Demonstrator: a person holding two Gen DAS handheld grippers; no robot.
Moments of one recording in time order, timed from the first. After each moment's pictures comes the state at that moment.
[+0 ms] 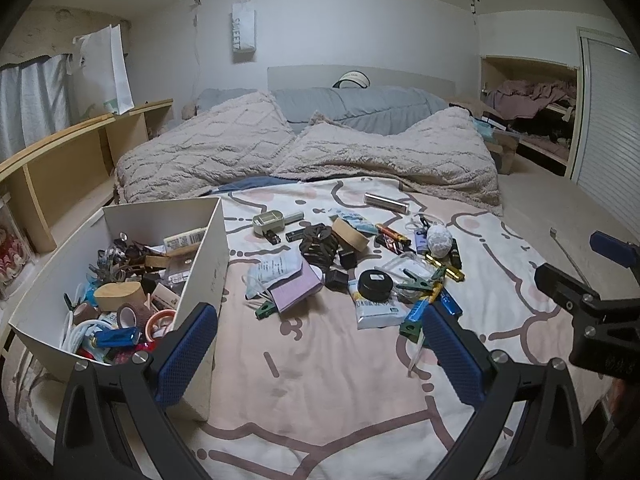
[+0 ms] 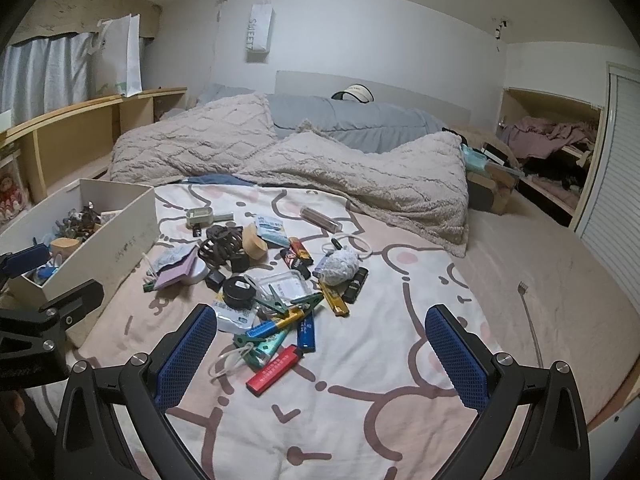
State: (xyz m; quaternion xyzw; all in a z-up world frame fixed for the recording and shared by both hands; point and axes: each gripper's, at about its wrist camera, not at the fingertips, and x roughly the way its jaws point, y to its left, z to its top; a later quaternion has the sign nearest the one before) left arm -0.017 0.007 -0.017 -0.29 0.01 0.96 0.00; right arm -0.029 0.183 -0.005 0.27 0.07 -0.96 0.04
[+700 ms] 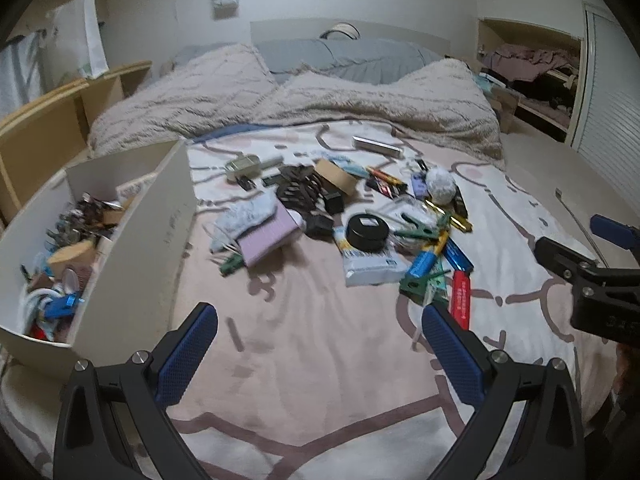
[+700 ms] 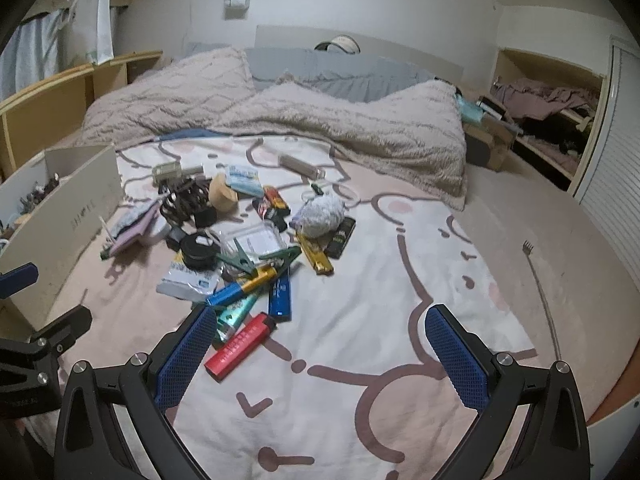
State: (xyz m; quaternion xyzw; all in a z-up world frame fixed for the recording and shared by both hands) left arm -0.052 0.022 -0.081 -0.36 0.01 0.93 0.03; right arm -0.071 0.196 -0.059 0.35 0.07 -0.93 0.02
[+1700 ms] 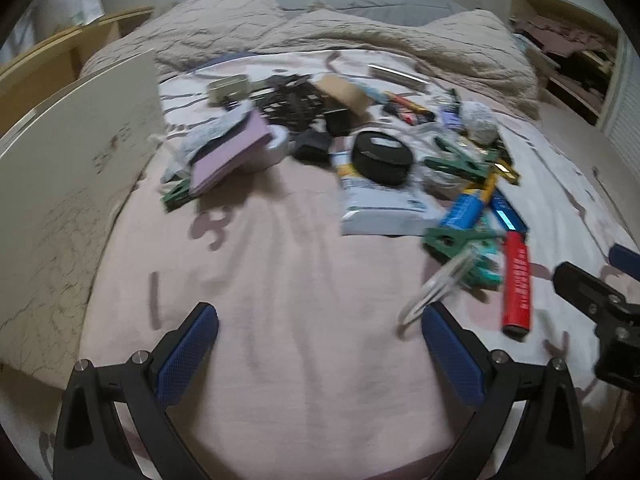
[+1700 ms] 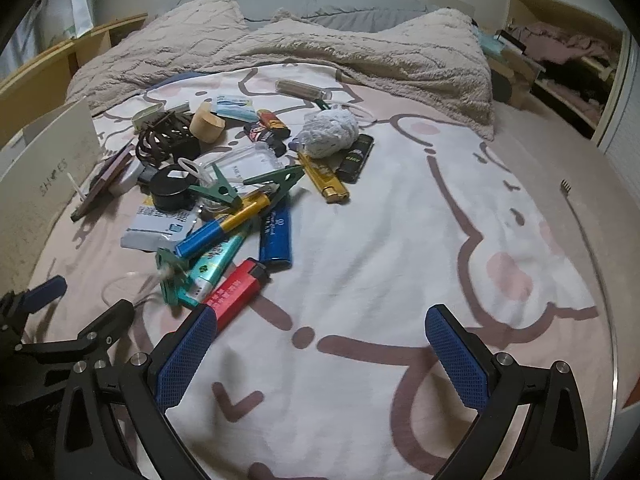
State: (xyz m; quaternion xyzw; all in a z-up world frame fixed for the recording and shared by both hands) left arm -0.100 0.034 -0.156 -0.44 -0.01 0.90 -0.02; right arm -0.104 0.201 -0.121 0.44 0.02 -0.90 0.03
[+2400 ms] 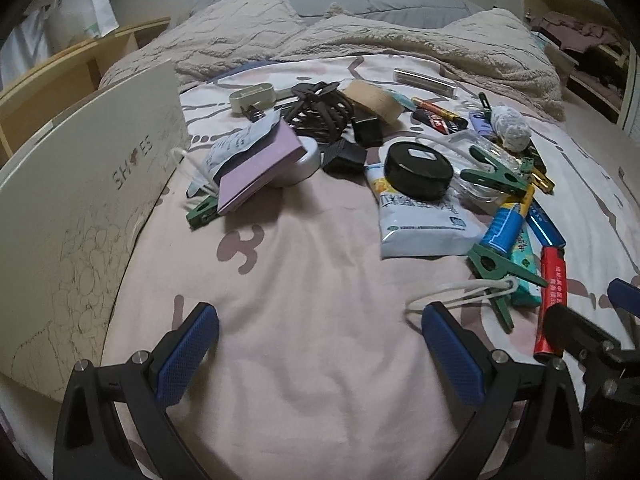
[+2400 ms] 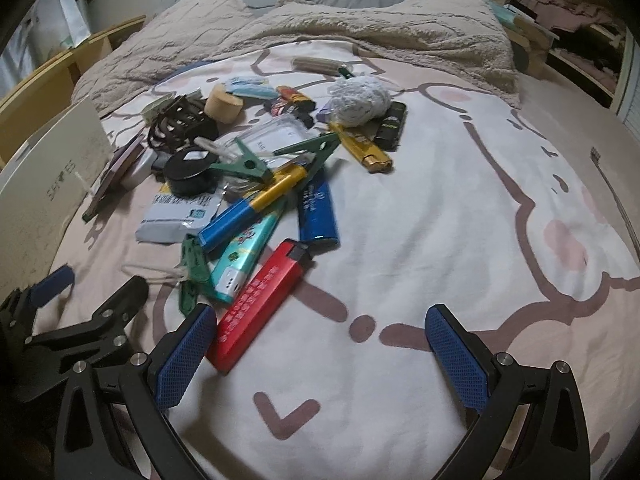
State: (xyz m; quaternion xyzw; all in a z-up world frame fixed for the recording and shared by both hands) left arm -0.111 0.031 -0.157 -0.42 0.03 0.90 -0.05; right arm -0.111 0.184 -0.143 0.47 -0.01 -0.88 0.06
